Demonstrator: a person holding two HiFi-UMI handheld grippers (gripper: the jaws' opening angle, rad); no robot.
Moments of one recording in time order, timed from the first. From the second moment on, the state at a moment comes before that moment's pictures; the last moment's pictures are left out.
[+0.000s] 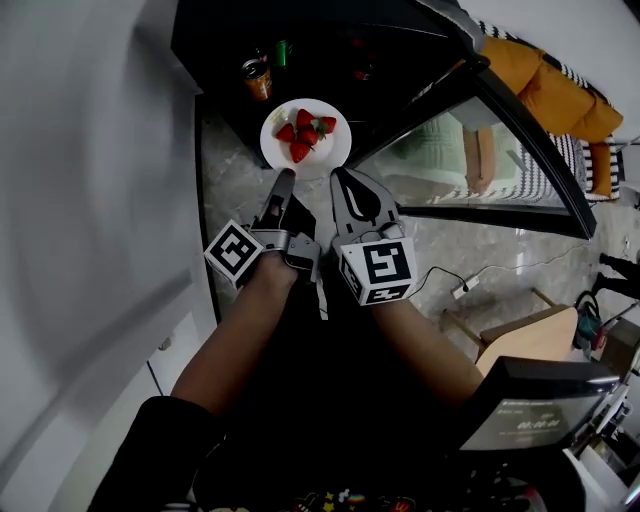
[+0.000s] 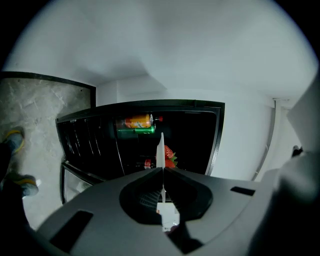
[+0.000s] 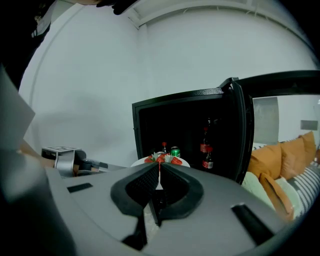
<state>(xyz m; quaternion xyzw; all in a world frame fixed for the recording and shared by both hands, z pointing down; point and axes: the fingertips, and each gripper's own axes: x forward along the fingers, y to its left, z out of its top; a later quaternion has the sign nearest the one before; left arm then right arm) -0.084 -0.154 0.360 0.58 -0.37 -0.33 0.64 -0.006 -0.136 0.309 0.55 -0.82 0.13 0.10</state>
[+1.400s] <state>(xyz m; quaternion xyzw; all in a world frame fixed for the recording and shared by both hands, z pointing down) -0.048 -0.236 0.494 0.55 -0.42 -0.35 0.64 0.030 -0.210 0.420 0.52 -0.83 0.15 0.12</state>
